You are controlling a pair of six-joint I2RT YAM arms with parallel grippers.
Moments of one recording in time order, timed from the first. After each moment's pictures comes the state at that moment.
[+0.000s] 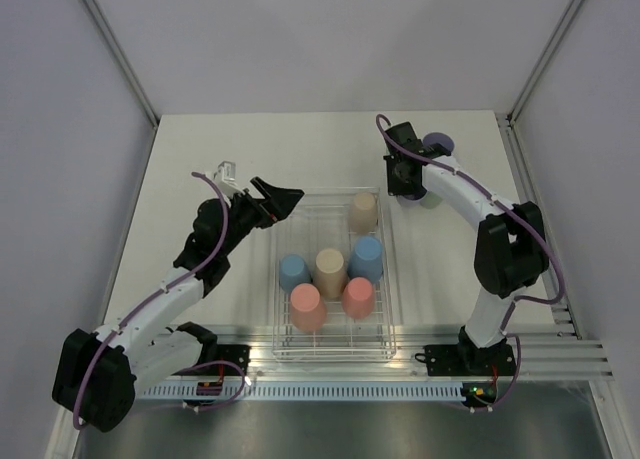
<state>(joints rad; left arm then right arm) -0.44 0.99 0.53 0.39 0.13 -0.87 0.39 1.79 1.46 -0.71 0.22 0.32</state>
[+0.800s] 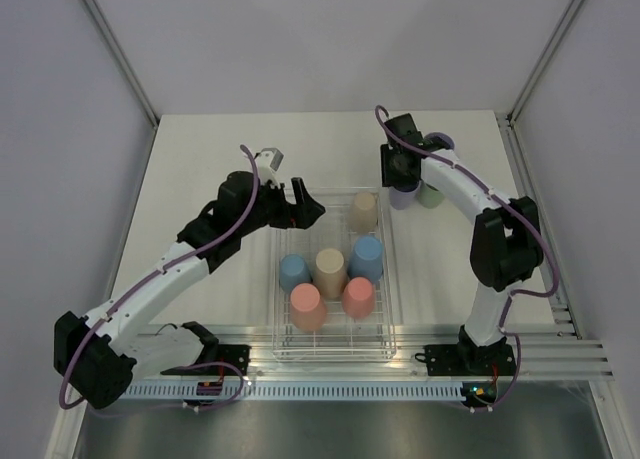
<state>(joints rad) -0.60 1.11 0.93 -0.21 0.12 -0.52 0.38 1.89 1.57 -0.70 0.18 0.29</state>
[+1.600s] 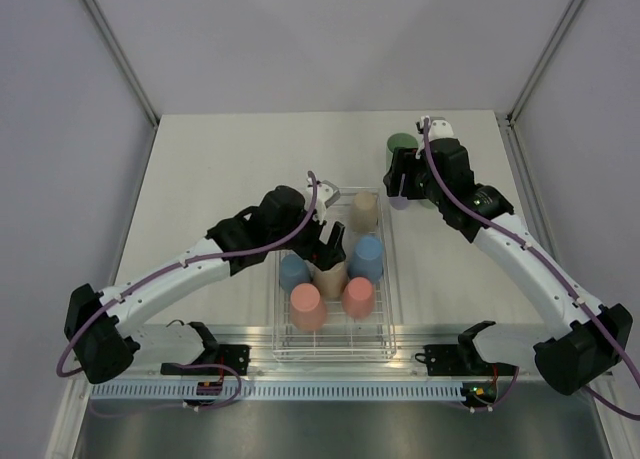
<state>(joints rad) -0.85 1.22 1.02 -0.43 0.14 -0.22 0.47 1.22 1.18 -0.47 0.13 0.35</state>
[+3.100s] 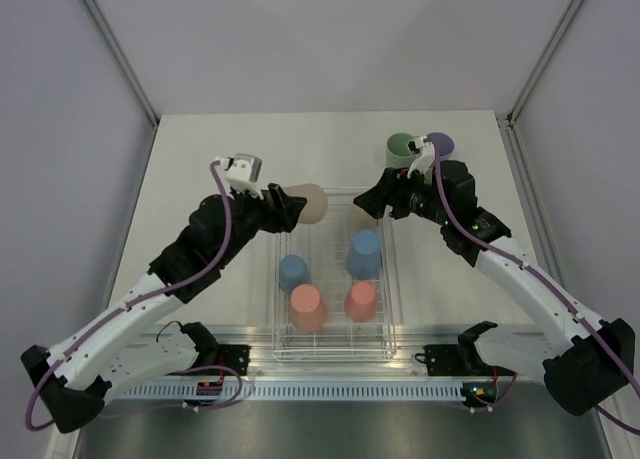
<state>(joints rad) -0.83 0.91 0.95 -0.23 -0.27 -0.34 0.47 1.12 0.95 -0.18 -0.29 0.48</state>
